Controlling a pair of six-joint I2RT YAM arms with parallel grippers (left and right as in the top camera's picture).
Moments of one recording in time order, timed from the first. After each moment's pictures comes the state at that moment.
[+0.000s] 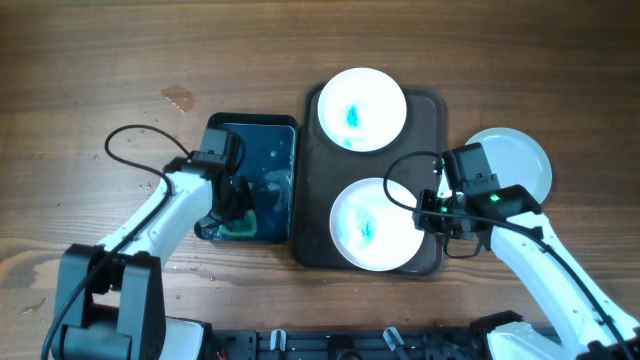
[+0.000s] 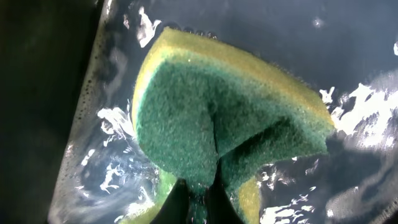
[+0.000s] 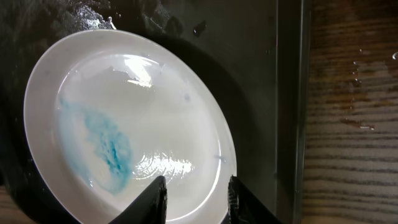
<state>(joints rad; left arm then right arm) -0.19 1.58 0.85 -0.76 0.00 -0.53 0.26 1.27 0.72 -0.75 -0.18 0.49</state>
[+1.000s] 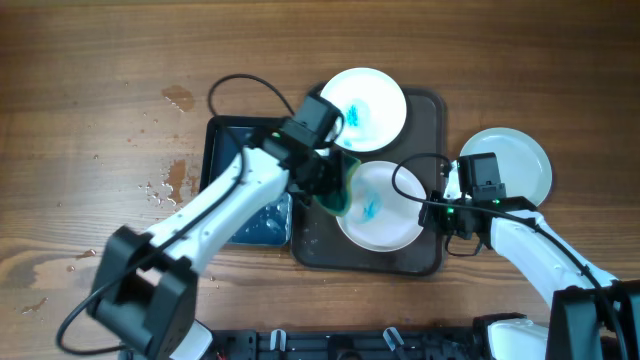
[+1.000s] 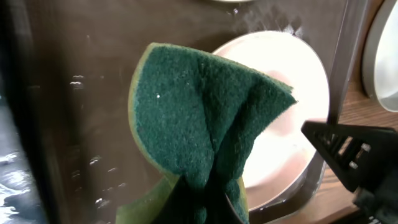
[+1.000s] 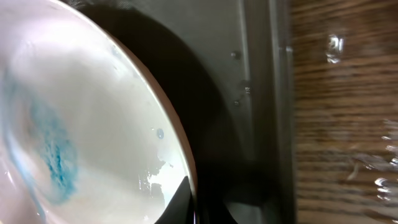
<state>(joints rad) -0.61 1.71 1.23 -0.77 0.25 -0.61 0.11 1.42 0.55 -0.41 -0.28 0.42</state>
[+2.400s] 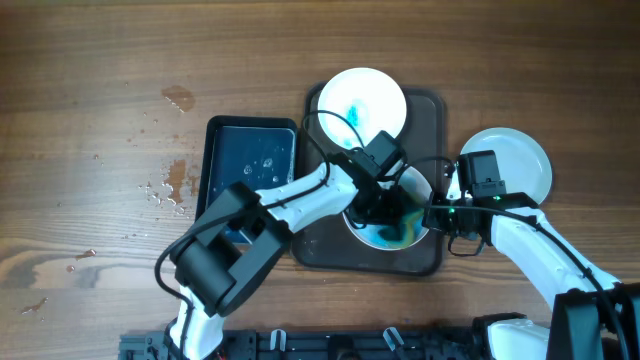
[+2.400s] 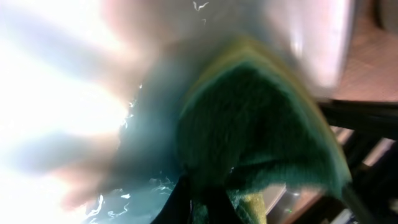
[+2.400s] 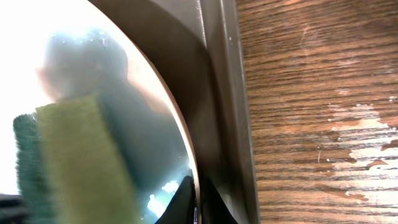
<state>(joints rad) -0.82 2.03 1.27 -0.51 0.45 -0.69 0.12 1.41 0.58 -0.48 -0.21 0.42</state>
